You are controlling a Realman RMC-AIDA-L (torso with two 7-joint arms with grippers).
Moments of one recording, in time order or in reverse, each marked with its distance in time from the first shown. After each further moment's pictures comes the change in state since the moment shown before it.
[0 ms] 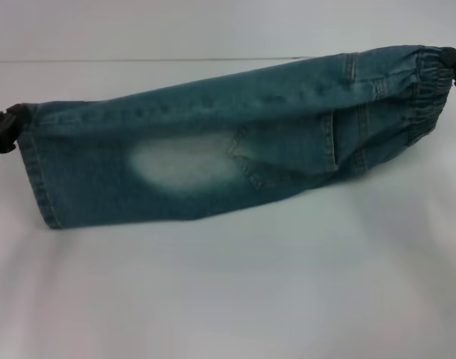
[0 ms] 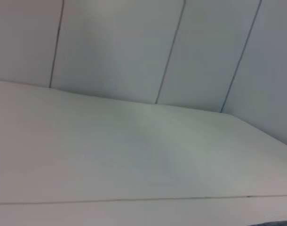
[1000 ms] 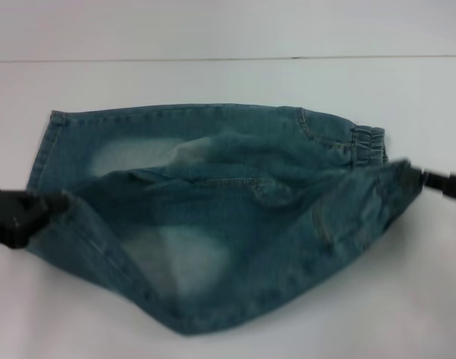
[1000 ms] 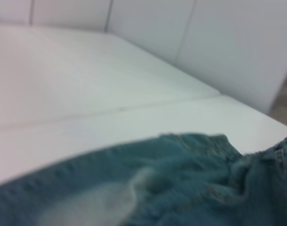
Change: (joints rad) left arm 0.072 0.000 -0.009 0.202 0.227 0.481 -0.037; right arm -0.073 -0.036 -0.003 -0.195 -0.521 -0.336 -0.080
